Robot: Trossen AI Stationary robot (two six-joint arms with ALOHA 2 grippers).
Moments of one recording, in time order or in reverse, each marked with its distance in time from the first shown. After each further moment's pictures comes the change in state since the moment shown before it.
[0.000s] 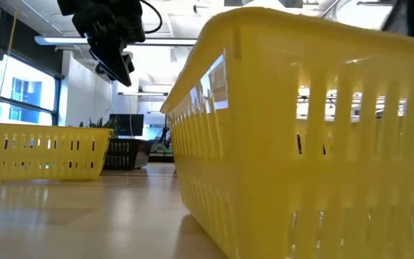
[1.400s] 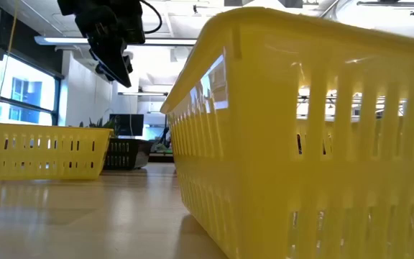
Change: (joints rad) left arm 0.000 0.000 0.000 0.000 -0.018 -0.048; right arm 0.147 0.209 -0.094 0.153 -0.156 0.262
